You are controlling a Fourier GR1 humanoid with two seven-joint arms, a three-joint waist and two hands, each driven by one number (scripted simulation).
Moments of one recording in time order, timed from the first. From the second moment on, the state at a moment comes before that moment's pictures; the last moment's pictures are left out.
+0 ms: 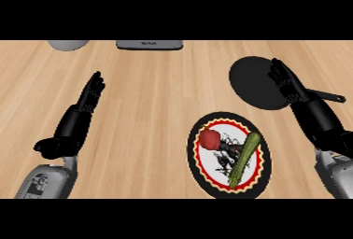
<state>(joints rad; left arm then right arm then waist) -0.19 0.26 -0.15 -1.50 0.05 0.10 -0.16 -0.26 -0.49 0.22 -1.62 -0.21 -0.01 -0.08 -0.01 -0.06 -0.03</state>
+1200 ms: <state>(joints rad) -0.16 0.33 -0.16 -1.54 0.07 0.02 0.14 -0.27 -0.40 0.47 -1.46 0.62 -0.41 0.85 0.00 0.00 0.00</state>
